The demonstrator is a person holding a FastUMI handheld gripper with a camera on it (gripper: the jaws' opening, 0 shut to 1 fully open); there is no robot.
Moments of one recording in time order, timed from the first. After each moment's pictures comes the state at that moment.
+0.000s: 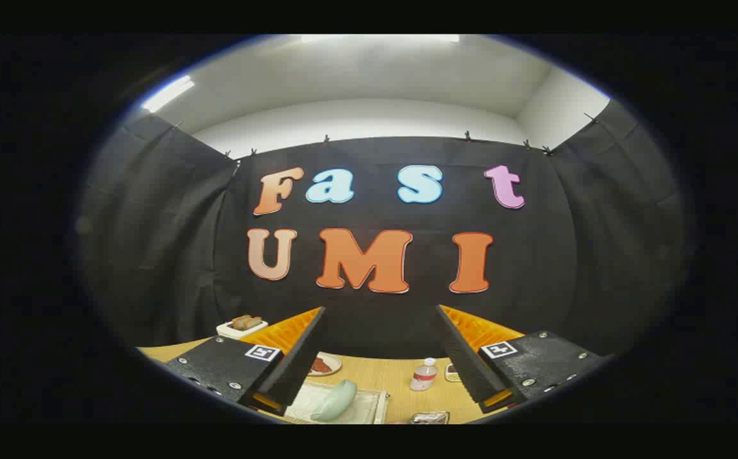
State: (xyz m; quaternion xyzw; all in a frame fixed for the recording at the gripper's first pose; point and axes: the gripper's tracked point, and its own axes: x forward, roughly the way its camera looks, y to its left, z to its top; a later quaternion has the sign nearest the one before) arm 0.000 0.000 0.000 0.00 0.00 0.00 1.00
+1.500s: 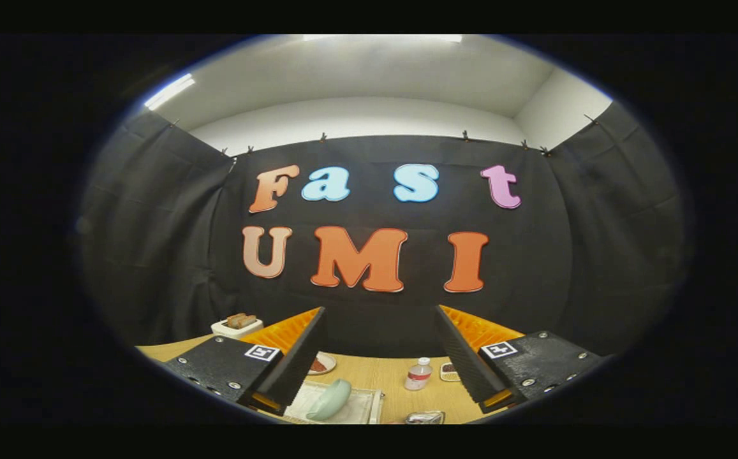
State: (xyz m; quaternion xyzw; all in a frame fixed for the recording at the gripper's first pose) arm 0.000 -0.005 -0.004 -0.01 0.02 -0.01 1.00
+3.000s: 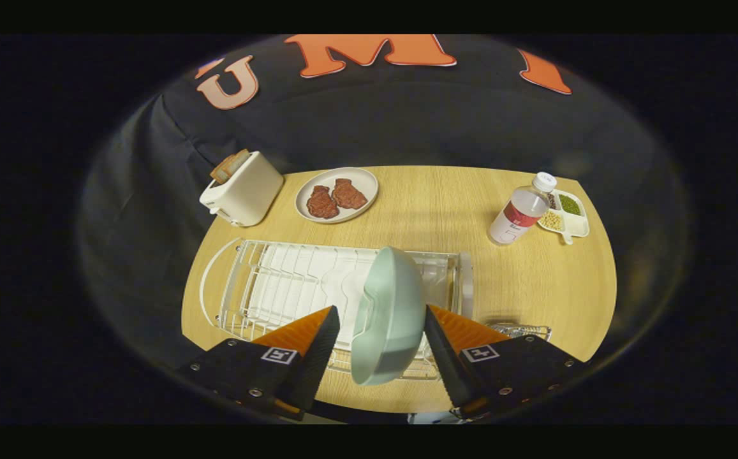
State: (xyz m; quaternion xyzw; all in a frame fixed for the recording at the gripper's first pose) arm 0.019 0.077 -0.302 0.06 0.60 0.07 0.79
